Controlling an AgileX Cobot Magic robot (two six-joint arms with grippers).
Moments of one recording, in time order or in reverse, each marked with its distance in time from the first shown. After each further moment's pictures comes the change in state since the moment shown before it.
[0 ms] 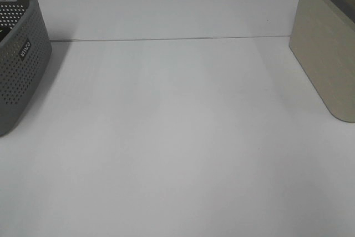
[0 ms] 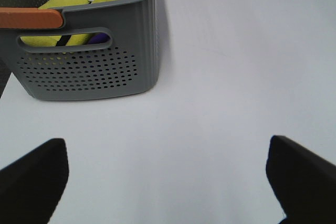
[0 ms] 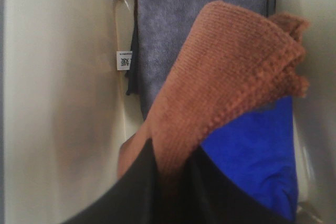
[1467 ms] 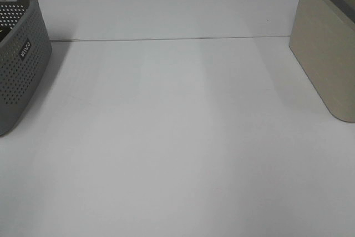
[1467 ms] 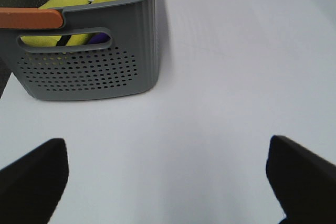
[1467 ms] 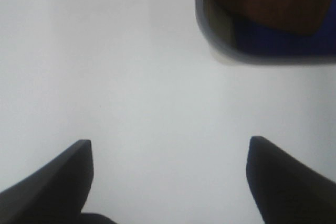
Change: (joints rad) left arm 0.000 0.000 0.000 0.000 0.000 0.000; right arm 0.222 -0.685 0.645 -0.095 0.119 0.158
